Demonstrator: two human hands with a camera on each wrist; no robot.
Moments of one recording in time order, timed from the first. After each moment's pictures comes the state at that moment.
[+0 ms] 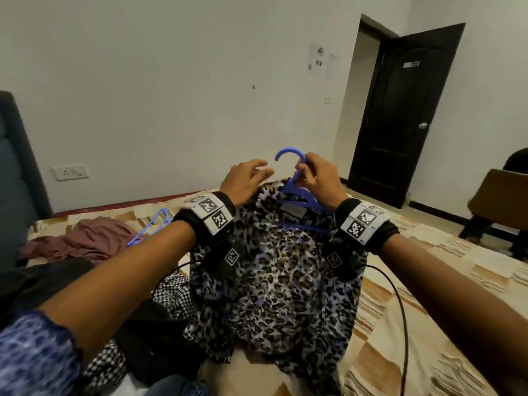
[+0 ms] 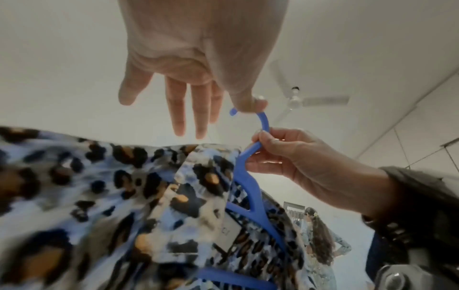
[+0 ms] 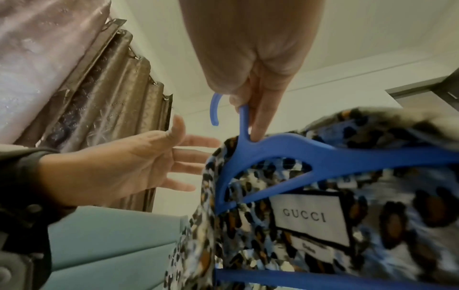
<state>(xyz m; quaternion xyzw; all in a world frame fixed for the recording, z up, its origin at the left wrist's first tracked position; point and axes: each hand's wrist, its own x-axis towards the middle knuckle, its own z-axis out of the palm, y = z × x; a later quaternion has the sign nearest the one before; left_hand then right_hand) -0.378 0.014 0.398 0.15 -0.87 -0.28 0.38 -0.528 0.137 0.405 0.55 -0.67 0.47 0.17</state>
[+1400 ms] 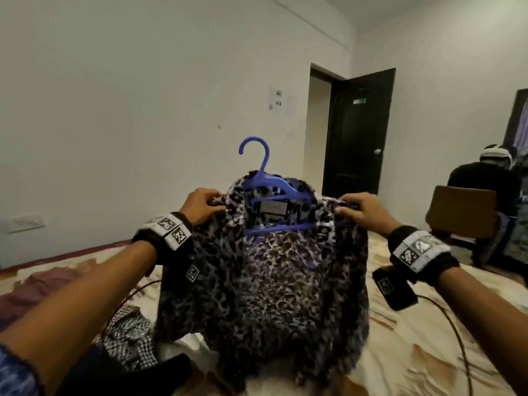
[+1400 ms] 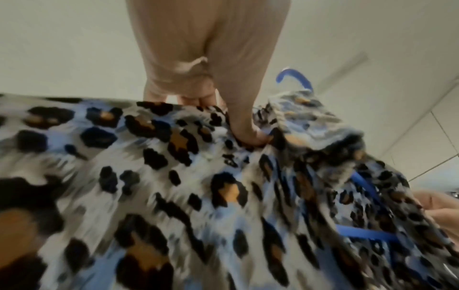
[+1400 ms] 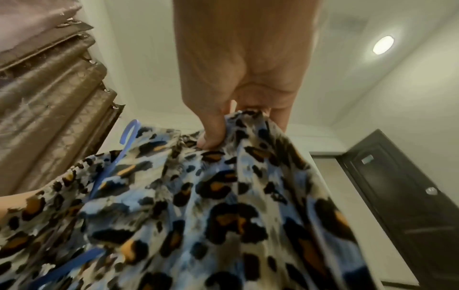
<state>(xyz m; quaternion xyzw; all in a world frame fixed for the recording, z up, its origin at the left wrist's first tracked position) -0.402 0.028 0.423 0.14 -0.88 -0.28 0.36 -0.641 0.324 0.424 0.49 -0.78 0.35 0.18</state>
